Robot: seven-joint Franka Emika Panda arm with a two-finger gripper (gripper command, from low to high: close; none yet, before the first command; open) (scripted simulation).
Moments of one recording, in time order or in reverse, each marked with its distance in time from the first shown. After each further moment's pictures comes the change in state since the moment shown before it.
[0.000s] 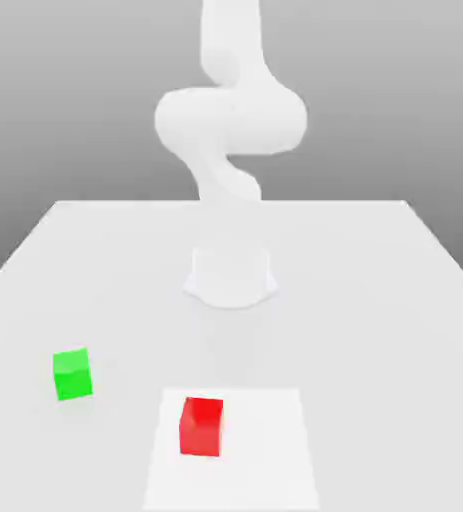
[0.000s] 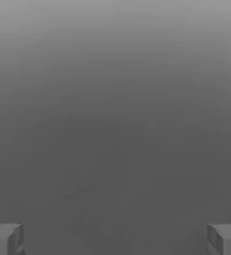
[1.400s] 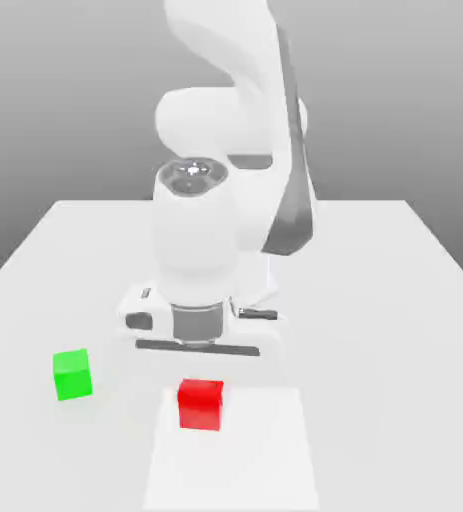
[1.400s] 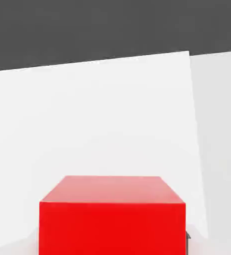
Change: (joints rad) arm -0.147 0.729 -0.073 -0.395 -0.015 0.409 0.000
